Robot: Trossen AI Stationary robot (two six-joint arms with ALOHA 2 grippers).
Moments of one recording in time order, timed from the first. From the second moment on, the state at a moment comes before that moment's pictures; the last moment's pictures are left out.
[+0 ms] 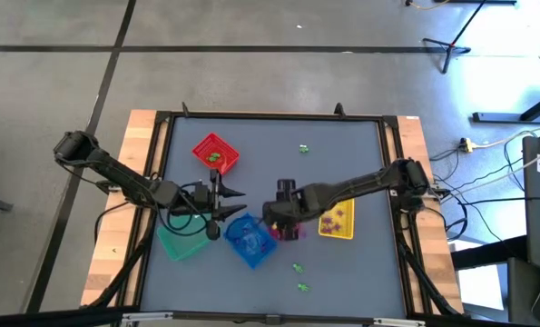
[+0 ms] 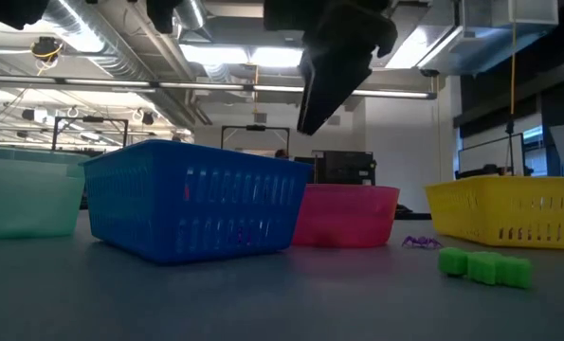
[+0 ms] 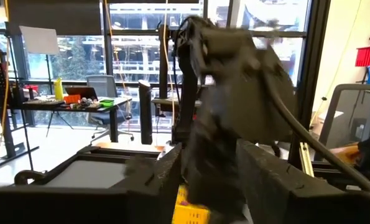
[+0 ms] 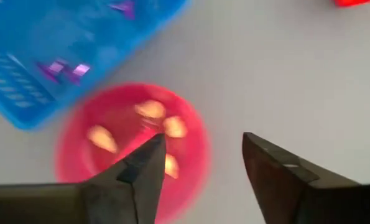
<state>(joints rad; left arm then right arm) -0.38 1.19 0.47 0.91 -0.48 0.03 0.23 1.97 1.67 -0.93 0.27 0.07</state>
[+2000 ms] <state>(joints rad) -0.38 1.19 0.47 0.84 -0.54 0.04 -0.50 1.90 1.13 -0.43 0.07 -0.50</state>
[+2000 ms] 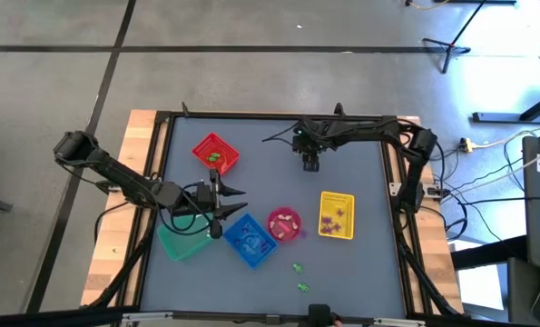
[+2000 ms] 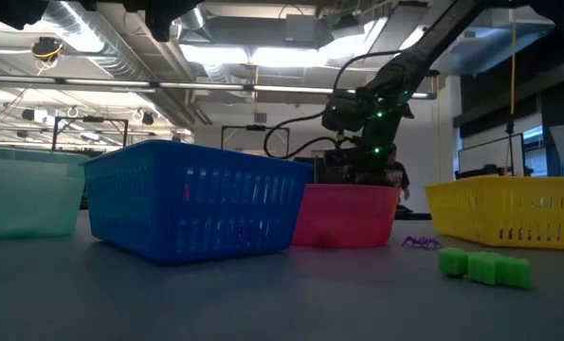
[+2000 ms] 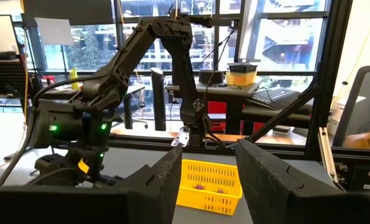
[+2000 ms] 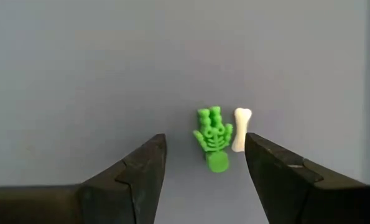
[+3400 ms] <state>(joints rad) -0.38 1.19 0.47 0.84 -0.54 0.03 -0.50 1.92 1.22 -0.55 -0.05 -0.49</state>
